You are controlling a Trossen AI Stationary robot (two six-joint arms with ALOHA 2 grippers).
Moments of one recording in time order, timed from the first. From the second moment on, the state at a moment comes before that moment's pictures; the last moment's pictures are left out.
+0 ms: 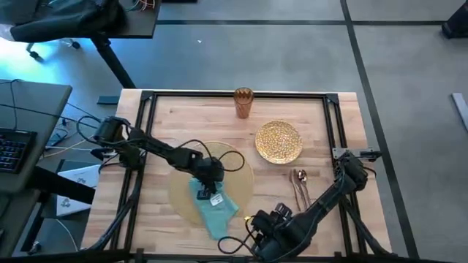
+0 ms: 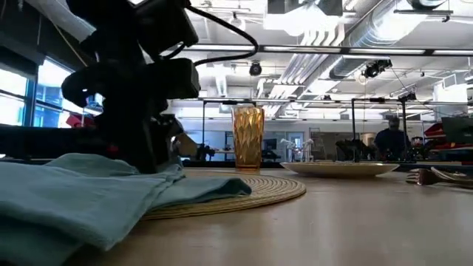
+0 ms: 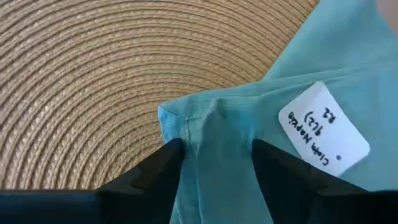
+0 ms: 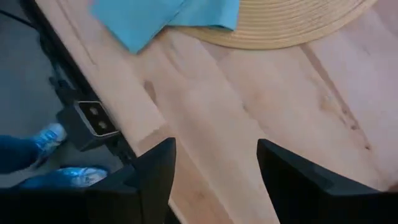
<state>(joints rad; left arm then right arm) -0.19 1.73 0.86 -0.22 0.09 -0.16 0.74 2.16 2.05 -1.30 0.30 1.33</state>
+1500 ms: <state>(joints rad) -0.23 1.74 0.98 -0.39 0.07 -0.12 0.72 2.16 2.05 -1.34 0.34 1.38</state>
